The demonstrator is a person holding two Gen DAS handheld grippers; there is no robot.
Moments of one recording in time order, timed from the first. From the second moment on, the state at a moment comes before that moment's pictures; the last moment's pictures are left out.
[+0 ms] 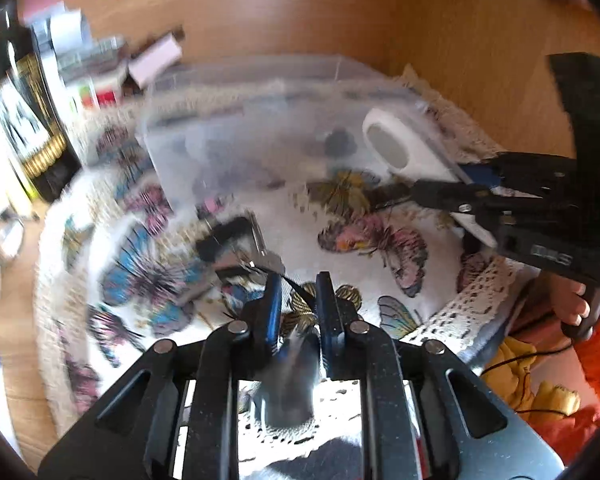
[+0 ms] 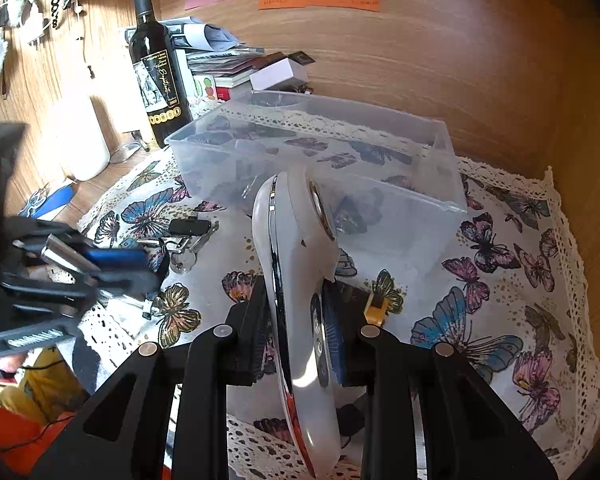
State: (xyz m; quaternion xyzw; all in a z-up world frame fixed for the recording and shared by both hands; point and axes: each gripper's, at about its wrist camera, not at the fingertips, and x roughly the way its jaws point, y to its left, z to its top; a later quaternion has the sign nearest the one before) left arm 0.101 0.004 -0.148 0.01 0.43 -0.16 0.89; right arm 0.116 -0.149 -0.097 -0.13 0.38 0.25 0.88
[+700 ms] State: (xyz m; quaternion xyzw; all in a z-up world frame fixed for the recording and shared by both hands) left arm 0.116 0.007 -0.062 0.02 0.33 -0.13 0.94; right arm 0.126 -0.163 -0.052 -0.12 0.31 0.22 0.92
